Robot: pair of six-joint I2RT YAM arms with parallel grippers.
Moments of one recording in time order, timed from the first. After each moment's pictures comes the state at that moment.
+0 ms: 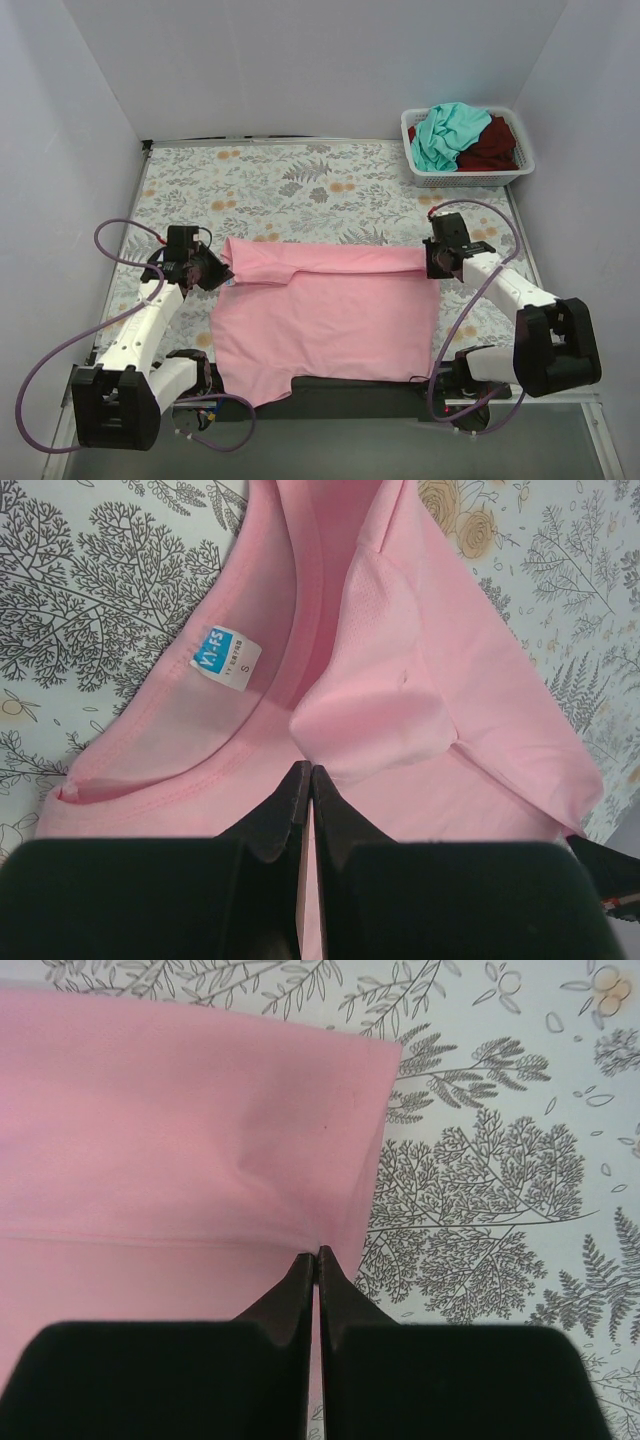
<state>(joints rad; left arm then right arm) -0.06 1.02 0.66 -0.59 0.11 -0.84 0.26 1.27 0.68 -0.43 0.15 0.15</state>
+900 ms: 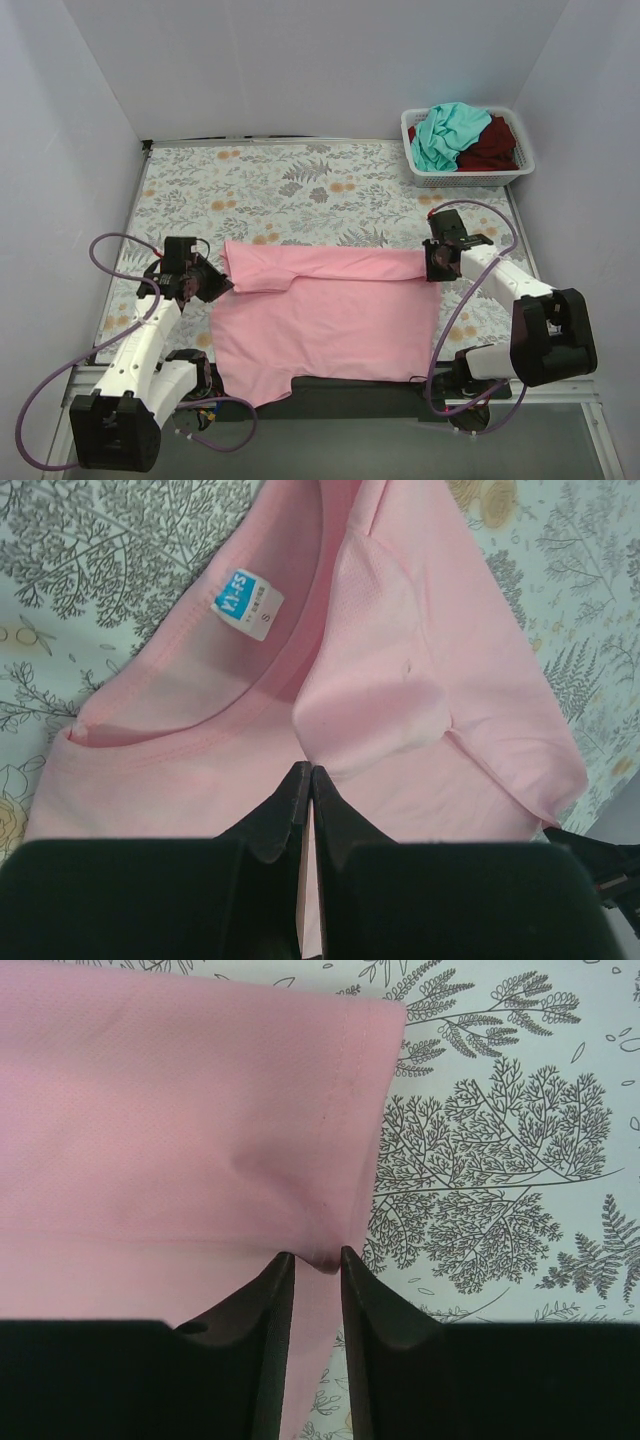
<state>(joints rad) -0.06 0.91 0.64 -0.68 0.12 -0.90 0.26 1.35 0.75 -0.57 0.14 0.19</state>
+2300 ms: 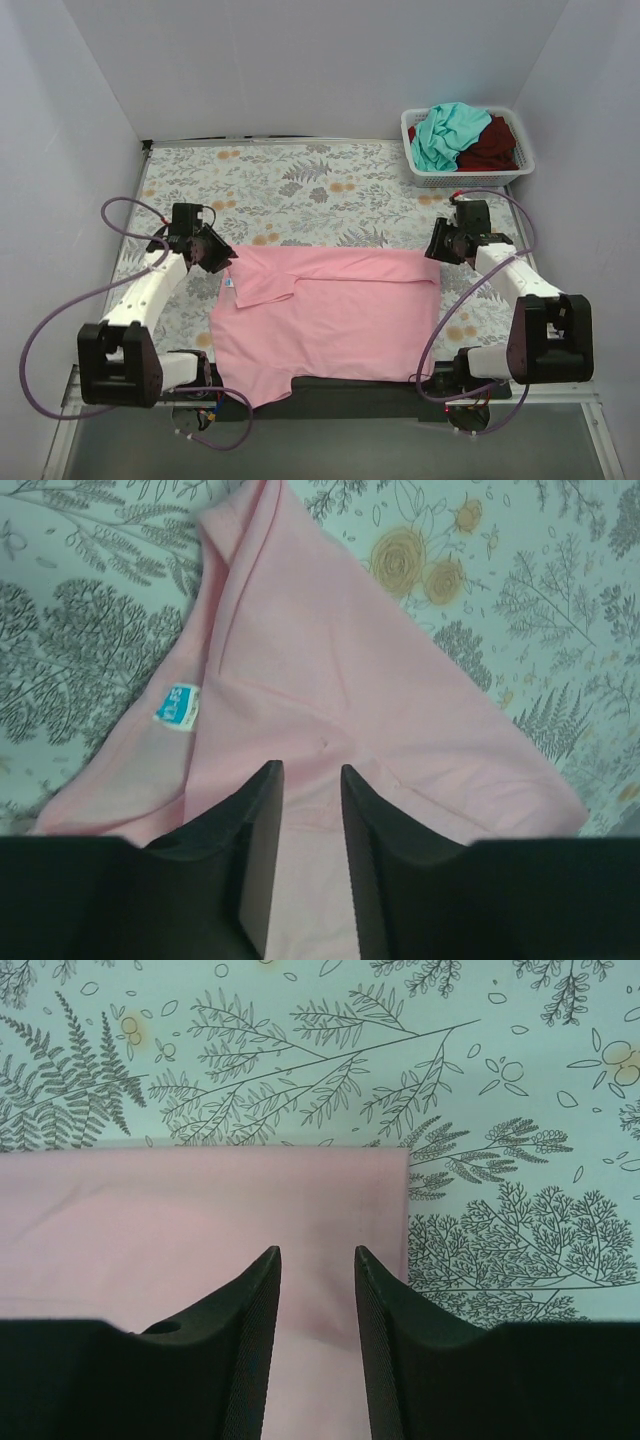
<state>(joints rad) -0.06 1.15 0.80 -0.62 0.10 -0.84 0.10 1.32 0.77 -0.38 -0.09 0.27</state>
